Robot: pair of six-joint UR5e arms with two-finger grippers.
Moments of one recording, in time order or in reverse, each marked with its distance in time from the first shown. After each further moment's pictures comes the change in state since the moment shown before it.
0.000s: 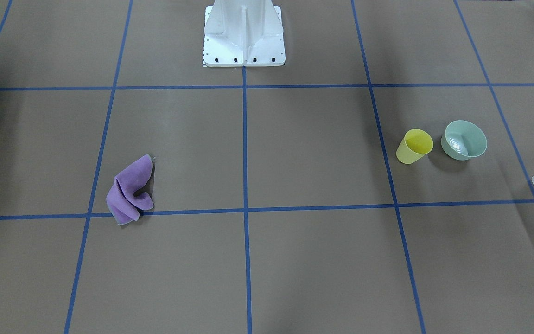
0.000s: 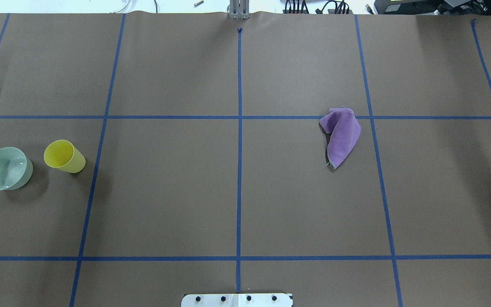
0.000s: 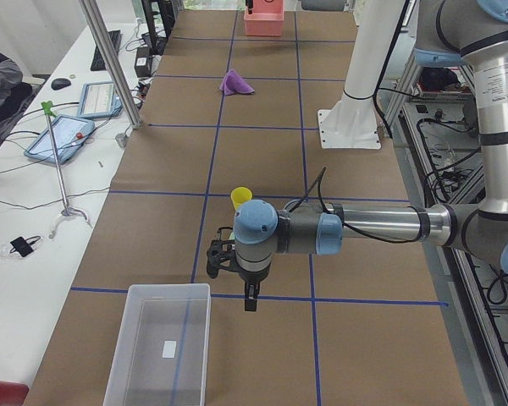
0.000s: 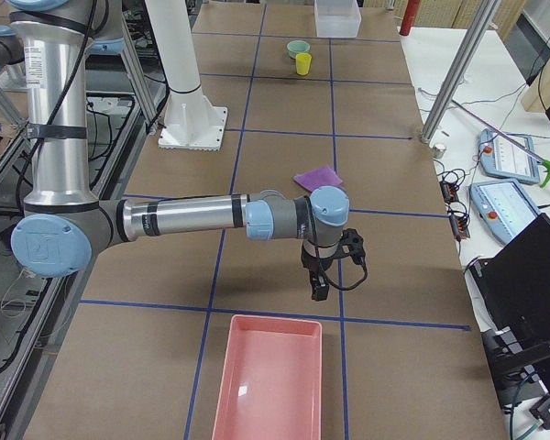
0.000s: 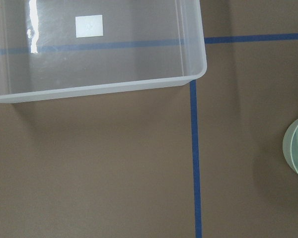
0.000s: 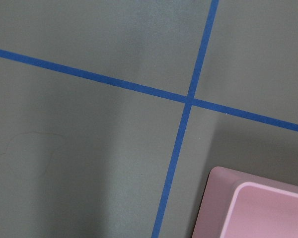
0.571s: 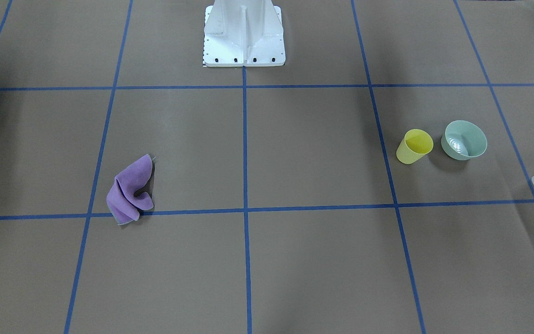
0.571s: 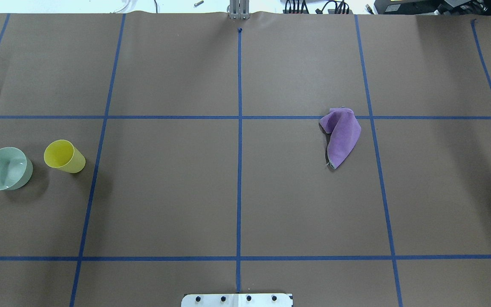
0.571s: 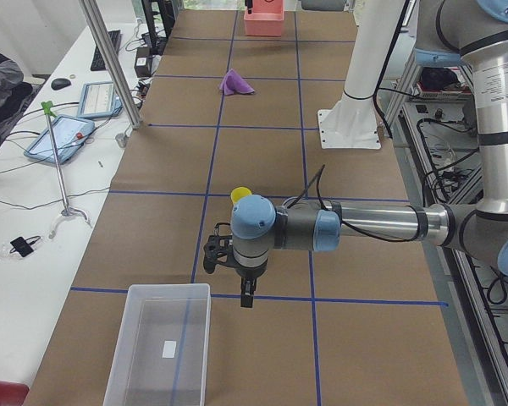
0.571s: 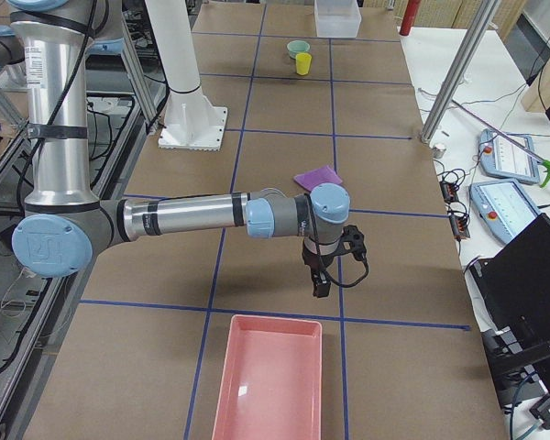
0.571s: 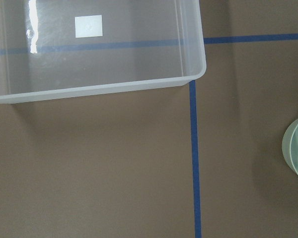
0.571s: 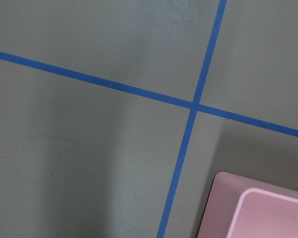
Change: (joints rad) left arm 0.002 -0.025 -0.010 -0.002 0.000 0.000; right arm -0.001 0.012 0.008 0.011 0.006 -0.003
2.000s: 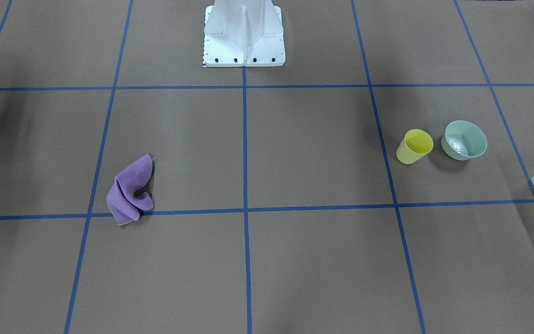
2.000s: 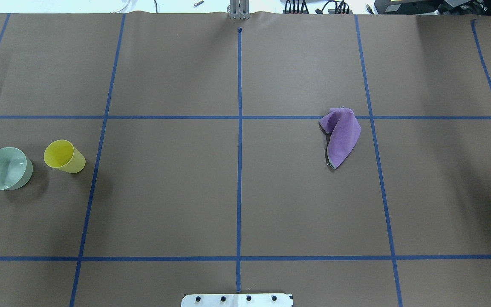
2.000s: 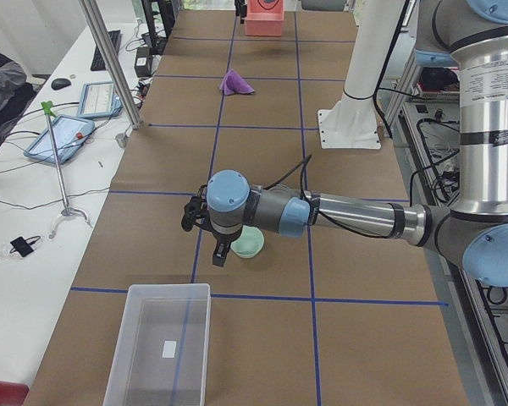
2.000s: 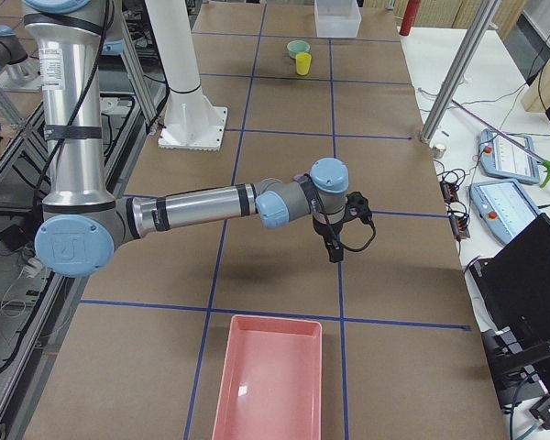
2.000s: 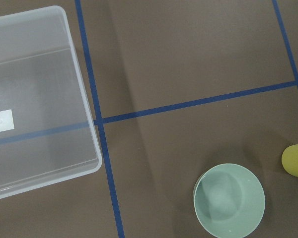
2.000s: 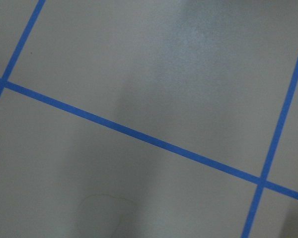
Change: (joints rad) left arm 0.114 -0.091 0.031 -0.129 -0.162 -0.085; right arm -0.159 0.025 0.034 0.248 0.010 0.271
